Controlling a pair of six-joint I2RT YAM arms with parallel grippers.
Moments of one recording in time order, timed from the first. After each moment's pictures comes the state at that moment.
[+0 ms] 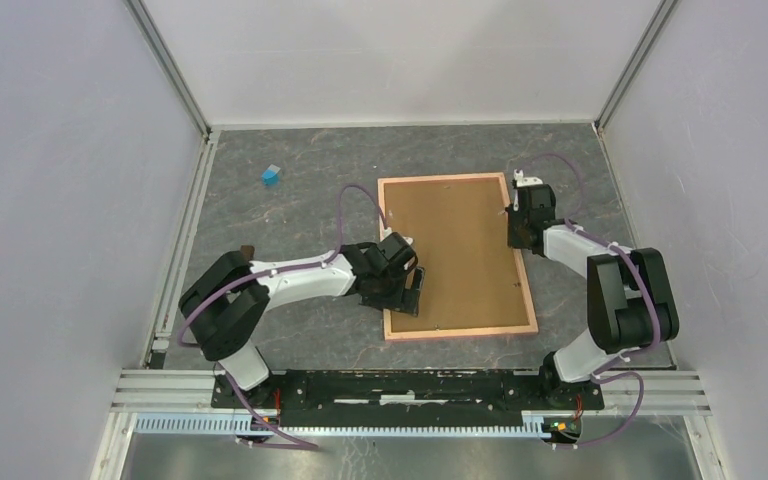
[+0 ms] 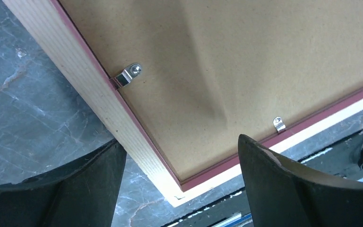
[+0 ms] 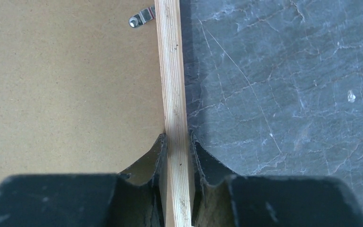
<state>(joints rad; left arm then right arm) -0.92 1.67 0.99 -0.45 0.04 -0.65 0.14 1.57 0.80 -0.12 0.14 0.10</state>
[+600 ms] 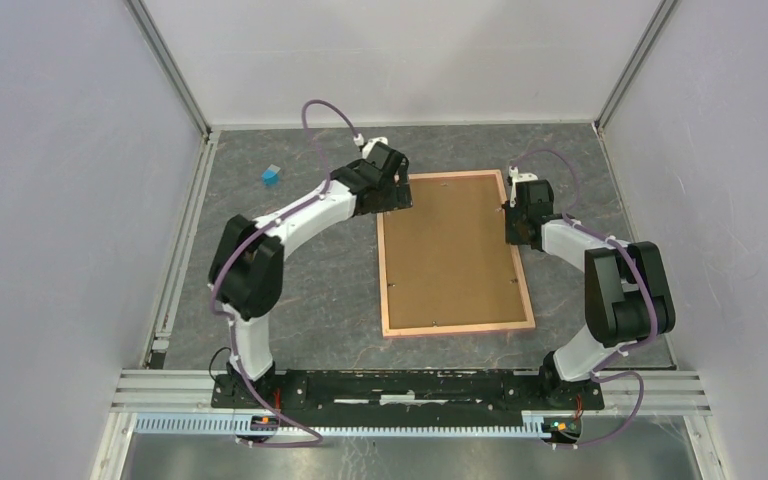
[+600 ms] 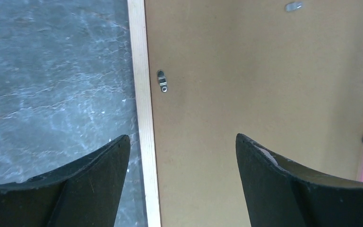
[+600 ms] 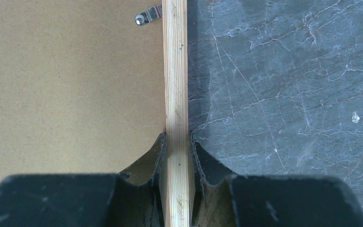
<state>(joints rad) -0.64 1.86 1.51 -0.51 -0.26 -0.64 0.14 1.62 0.85 -0.13 0.10 0.05</state>
